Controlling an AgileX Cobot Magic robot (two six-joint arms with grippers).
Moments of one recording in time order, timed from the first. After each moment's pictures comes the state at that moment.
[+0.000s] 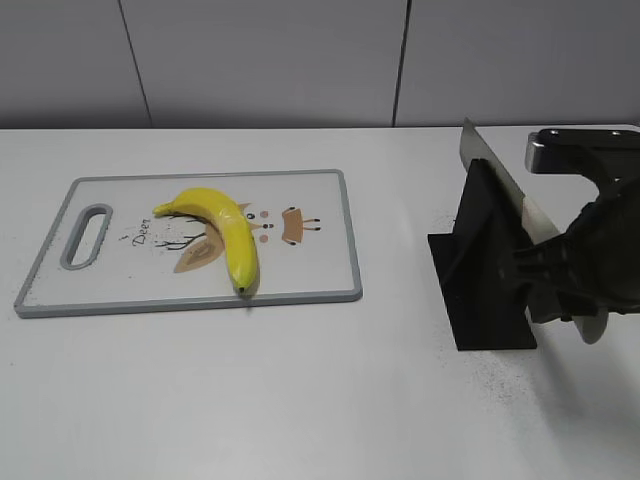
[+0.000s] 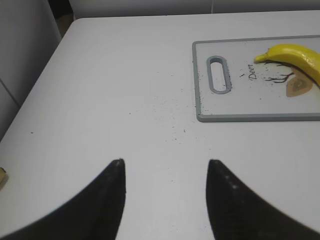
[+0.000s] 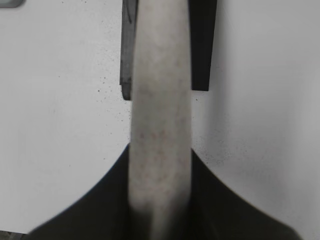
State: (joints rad) left arm 0.04 -0.01 -0.49 0.00 1.09 0.12; right arm 0.42 1.41 -0.77 0.04 0.69 0.38
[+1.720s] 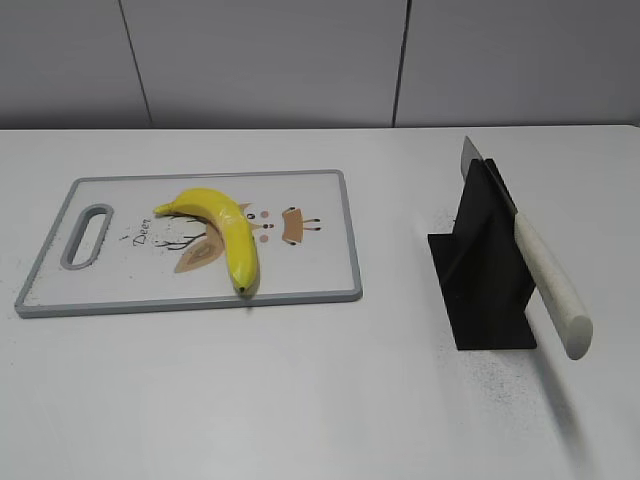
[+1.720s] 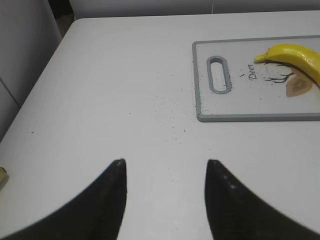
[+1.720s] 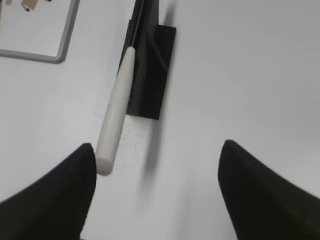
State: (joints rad) left arm 0.04 -0.01 -0.49 0.00 1.09 0.12; right arm 0.42 0.90 -0.89 -0.08 0.99 0.26
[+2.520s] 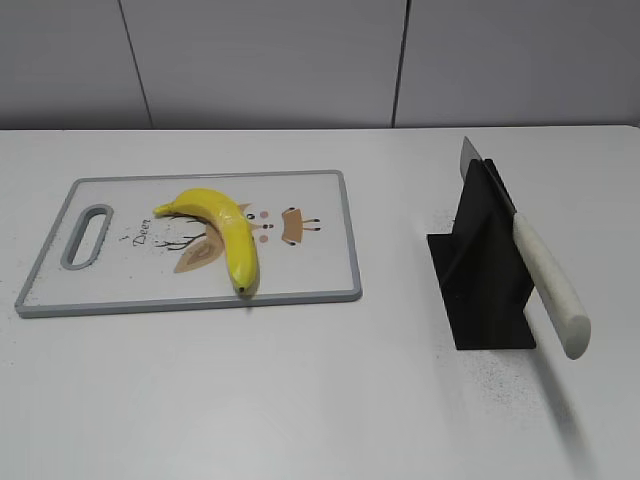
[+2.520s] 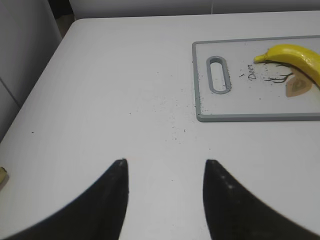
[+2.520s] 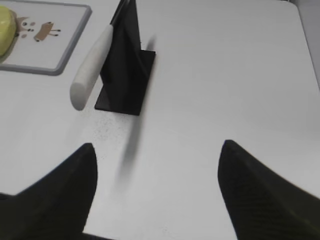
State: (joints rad) left arm 0.04 -0.01 -0.49 0.00 1.09 0.12; right arm 0.42 0.04 -0.51 -0.12 1.06 0.21
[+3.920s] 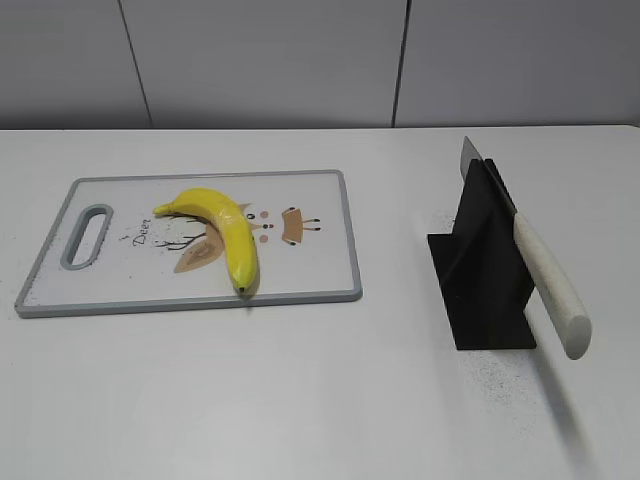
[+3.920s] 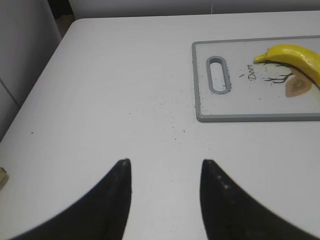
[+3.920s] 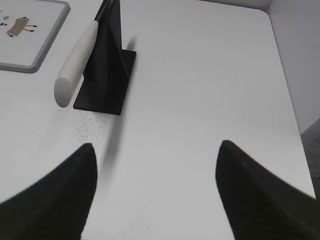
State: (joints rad) left arm 0.04 -0.01 -0.49 -0.01 1.09 0.12; right arm 0.09 -0.01 -0.50 0.08 1.05 -0.10
